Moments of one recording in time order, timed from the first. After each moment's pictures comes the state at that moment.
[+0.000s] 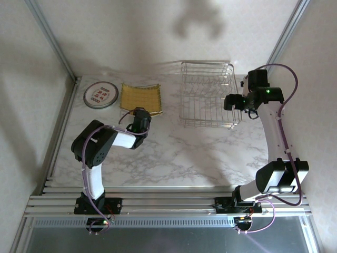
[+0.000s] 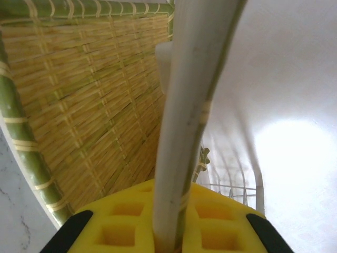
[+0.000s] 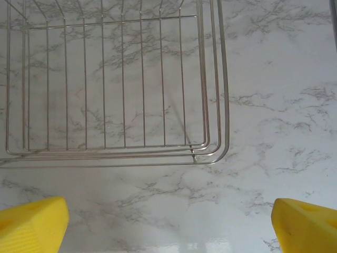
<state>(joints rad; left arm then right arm) -0.51 1.94 0.85 0.71 -0.67 -1.55 0.04 1.47 1.58 -1.14 0.00 0.10</state>
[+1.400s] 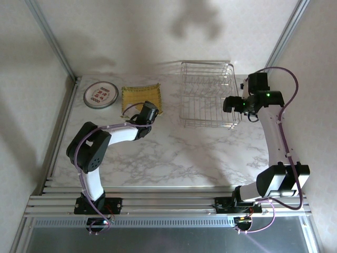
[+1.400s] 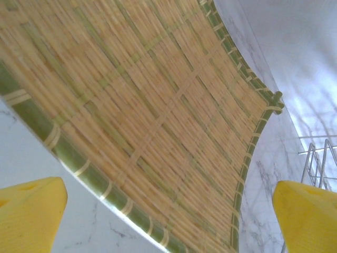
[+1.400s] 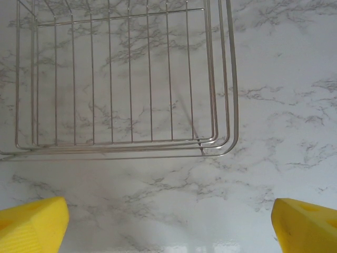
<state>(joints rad) -0.54 1.85 1.03 0.10 -0.59 -1.39 0.04 1.43 1.52 -1.11 -0.03 0.12</state>
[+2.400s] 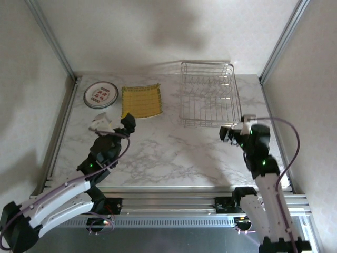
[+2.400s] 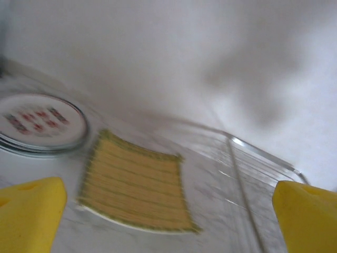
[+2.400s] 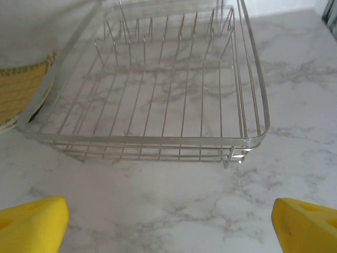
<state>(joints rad) -0.67 0.71 0.41 0.34 -0.75 -0.43 0.08 0.59 0.53 -0.38 -0.10 0.12</state>
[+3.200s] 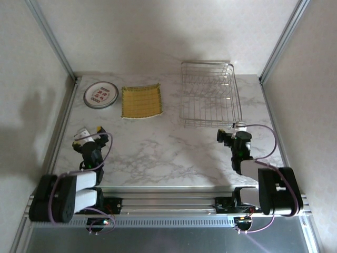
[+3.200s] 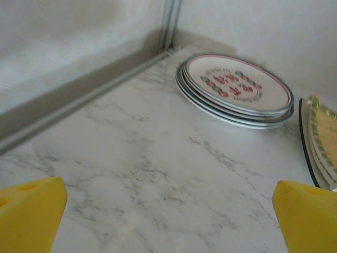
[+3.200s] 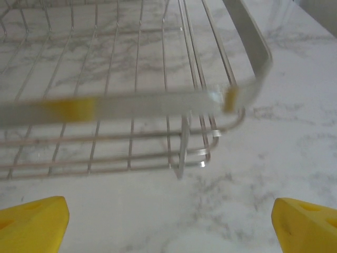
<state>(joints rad) 0.02 1.25 0.08 0.95 -0.44 -0.29 0.08 1.28 0.25 0.61 0.11 0.10</state>
